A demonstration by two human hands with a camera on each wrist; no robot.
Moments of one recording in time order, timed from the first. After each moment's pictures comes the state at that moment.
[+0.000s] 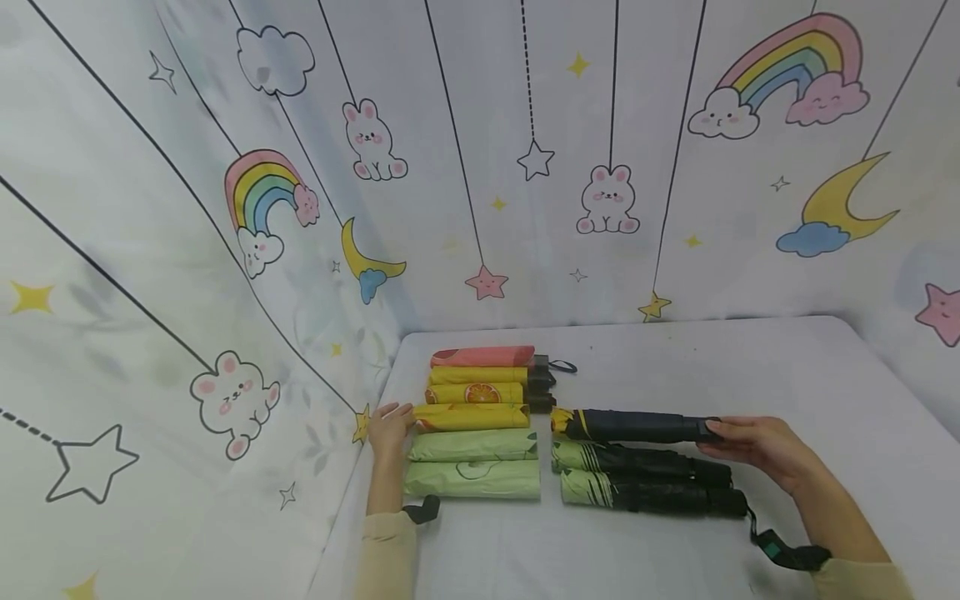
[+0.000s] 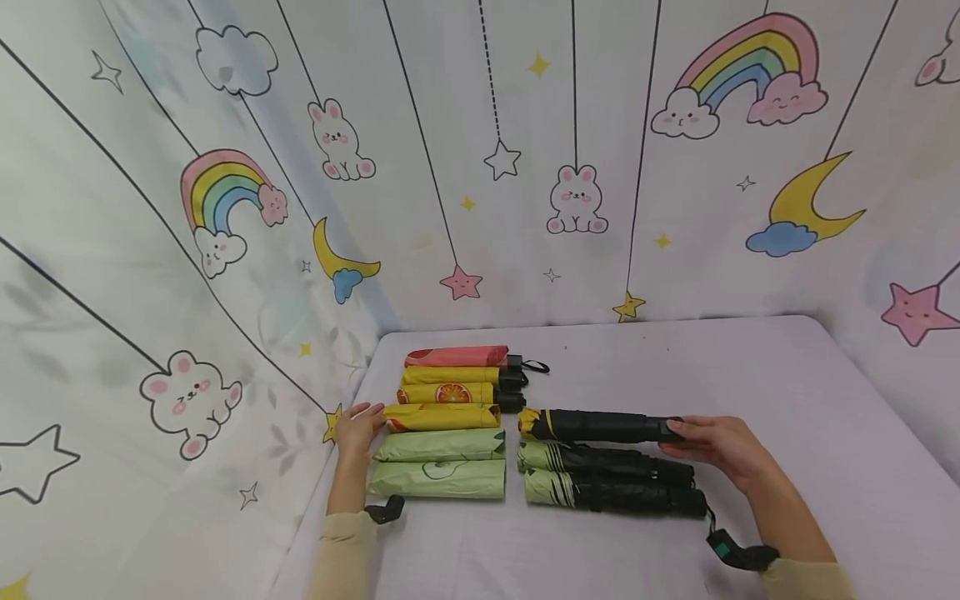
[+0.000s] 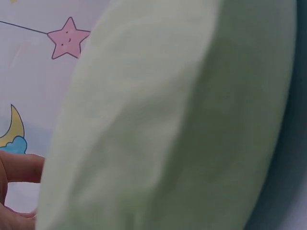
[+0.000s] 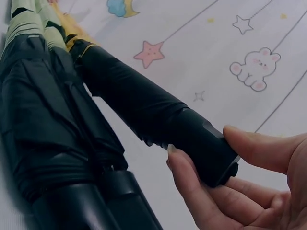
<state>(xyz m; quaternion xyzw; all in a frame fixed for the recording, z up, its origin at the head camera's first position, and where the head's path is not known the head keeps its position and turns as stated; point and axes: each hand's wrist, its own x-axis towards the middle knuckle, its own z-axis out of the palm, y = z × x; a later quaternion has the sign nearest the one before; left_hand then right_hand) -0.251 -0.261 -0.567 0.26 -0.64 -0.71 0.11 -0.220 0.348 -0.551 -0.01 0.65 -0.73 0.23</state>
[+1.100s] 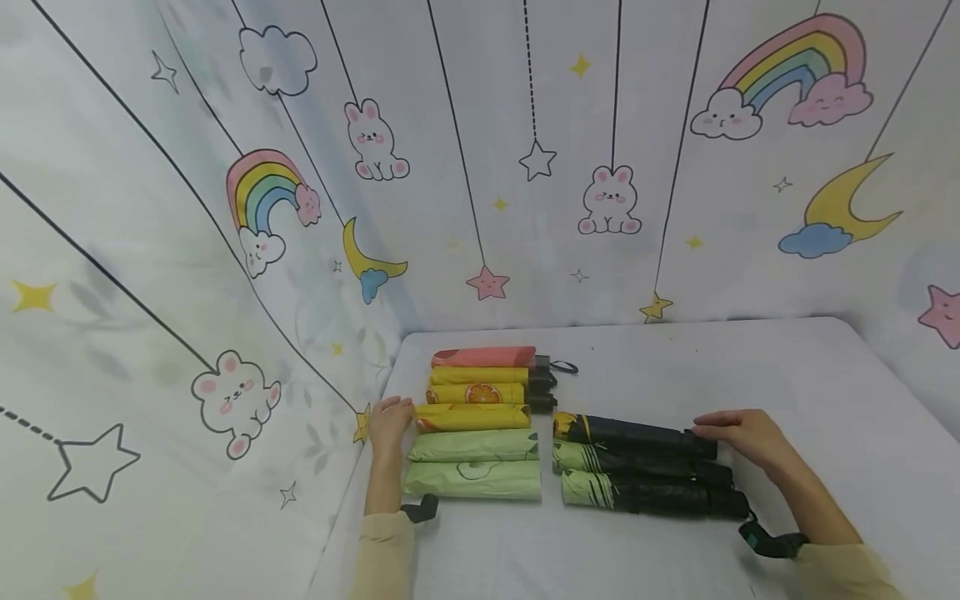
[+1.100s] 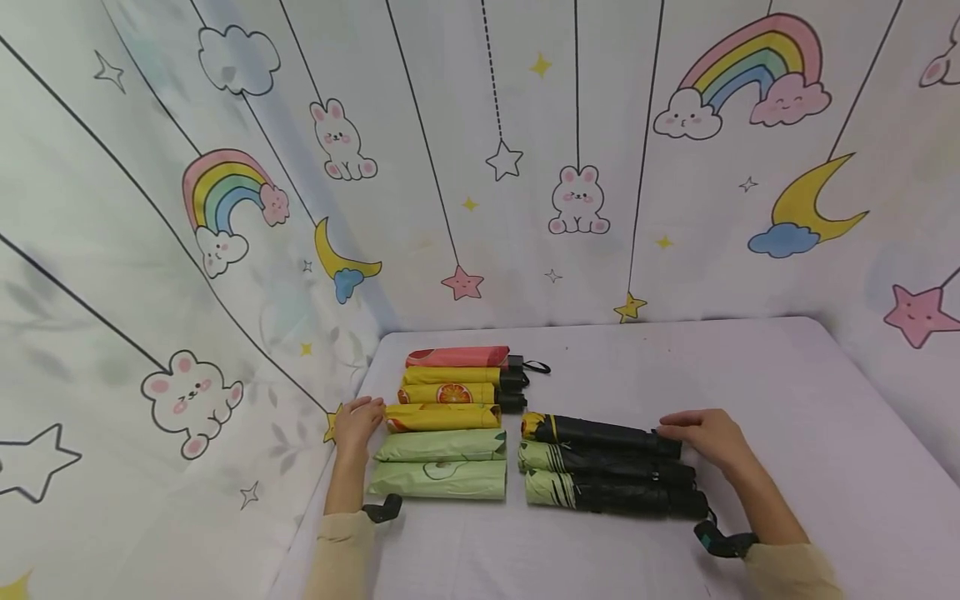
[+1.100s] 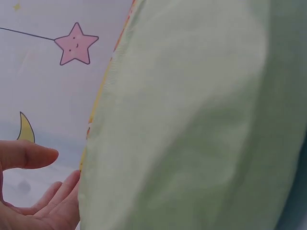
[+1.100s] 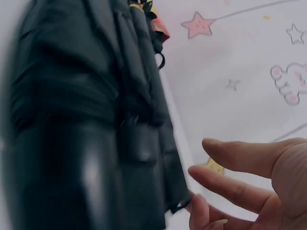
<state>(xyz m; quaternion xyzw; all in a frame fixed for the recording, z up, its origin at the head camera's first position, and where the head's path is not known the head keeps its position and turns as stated) -0.256 -0.261 -0.559 0.26 -0.67 -0.68 0.13 -0.231 0.327 -0.555 -0.02 0.91 -0.39 0.11</state>
